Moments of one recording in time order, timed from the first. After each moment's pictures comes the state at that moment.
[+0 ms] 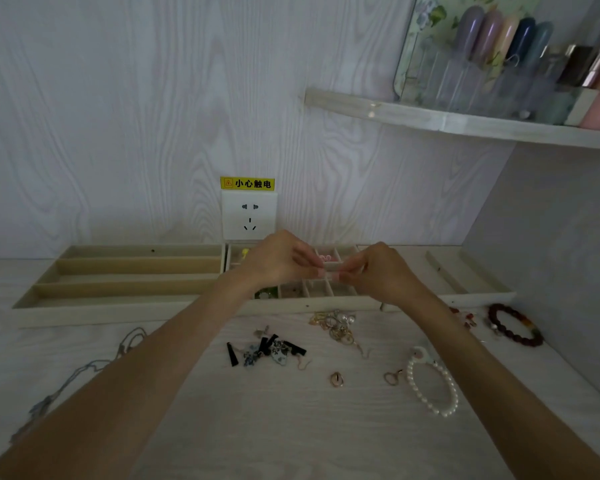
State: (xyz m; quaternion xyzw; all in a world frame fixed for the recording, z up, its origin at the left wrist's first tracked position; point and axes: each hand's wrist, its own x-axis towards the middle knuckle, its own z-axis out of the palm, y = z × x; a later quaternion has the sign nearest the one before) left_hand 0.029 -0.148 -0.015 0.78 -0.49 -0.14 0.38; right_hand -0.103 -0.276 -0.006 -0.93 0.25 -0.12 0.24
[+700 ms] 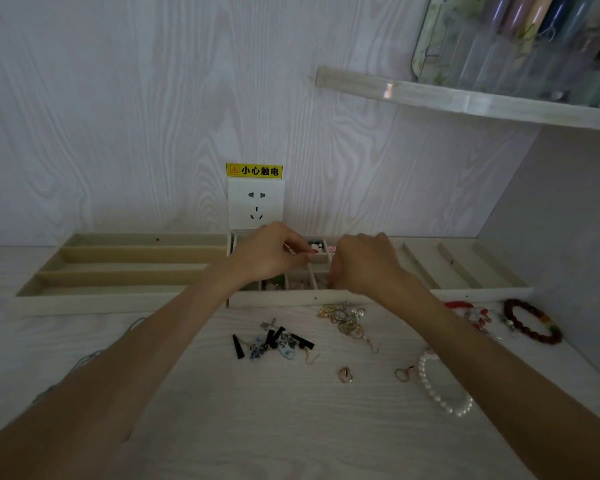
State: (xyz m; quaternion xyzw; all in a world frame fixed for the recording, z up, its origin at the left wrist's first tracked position) left_hand 0.045 -0.137 -0.024 0.80 -0.48 -0.09 0.34; right_hand -0.070 -0.251 -0.005 -0.97 0.22 -0.03 -0.06
